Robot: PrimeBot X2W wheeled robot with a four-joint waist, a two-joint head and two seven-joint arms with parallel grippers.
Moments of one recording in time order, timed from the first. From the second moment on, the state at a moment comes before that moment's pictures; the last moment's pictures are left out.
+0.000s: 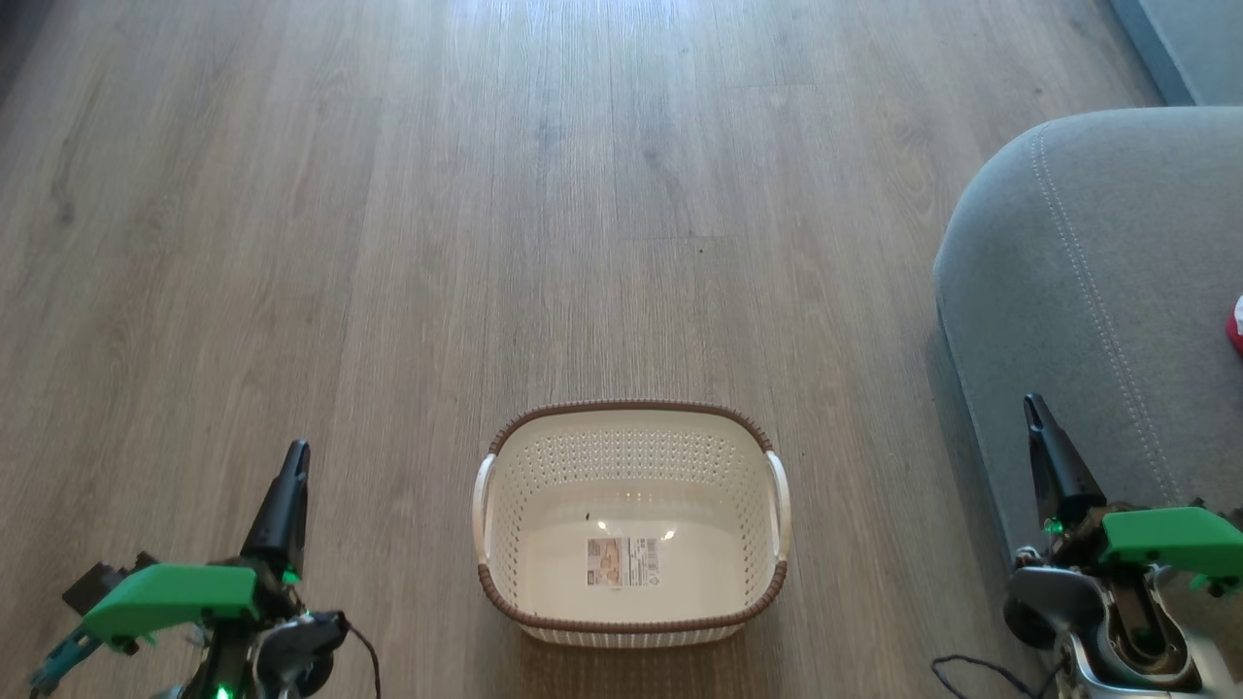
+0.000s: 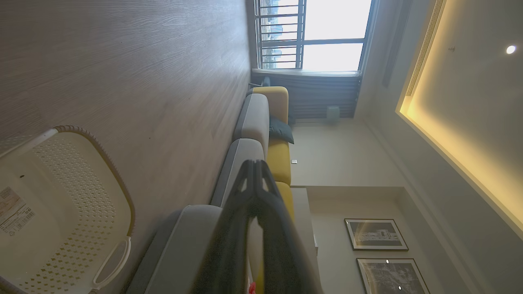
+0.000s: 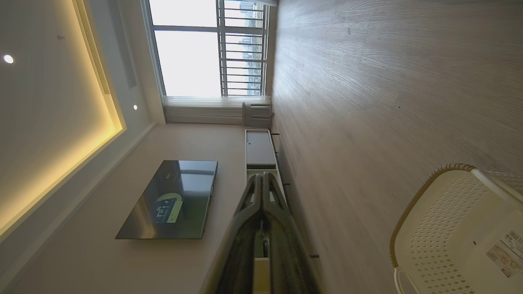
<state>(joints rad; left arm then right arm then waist) -0.06 0.04 0.08 0.28 -1.60 -0.12 0.11 -0.09 -0.05 -0.13 0.28 1.60 0.13 0.11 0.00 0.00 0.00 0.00</state>
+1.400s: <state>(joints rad) -0.06 0.04 0.08 0.28 -1.60 -0.12 0.11 -0.09 -0.05 -0.13 0.28 1.60 0.13 0.11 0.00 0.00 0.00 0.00</state>
